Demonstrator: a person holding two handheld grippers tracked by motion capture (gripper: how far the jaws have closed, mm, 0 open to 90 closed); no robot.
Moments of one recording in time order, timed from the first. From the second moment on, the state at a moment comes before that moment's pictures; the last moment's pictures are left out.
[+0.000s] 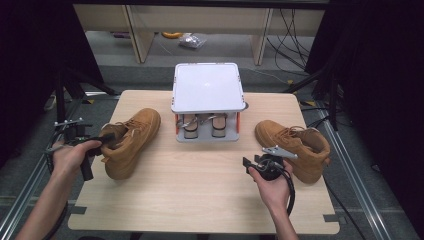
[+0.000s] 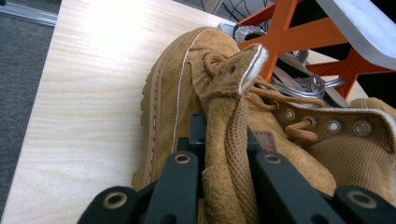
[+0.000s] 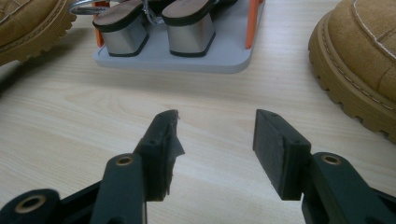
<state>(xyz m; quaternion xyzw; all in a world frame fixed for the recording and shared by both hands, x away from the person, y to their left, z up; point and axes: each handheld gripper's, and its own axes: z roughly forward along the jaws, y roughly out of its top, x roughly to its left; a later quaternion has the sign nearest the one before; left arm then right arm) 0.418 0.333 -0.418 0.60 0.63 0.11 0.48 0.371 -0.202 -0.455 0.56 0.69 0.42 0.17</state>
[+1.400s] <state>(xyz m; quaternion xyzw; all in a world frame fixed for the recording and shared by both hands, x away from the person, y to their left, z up) 0.444 0.329 -0.397 0.57 0.63 0.12 0.51 0.371 -0.209 -0.455 0.55 0.69 0.43 0.19</state>
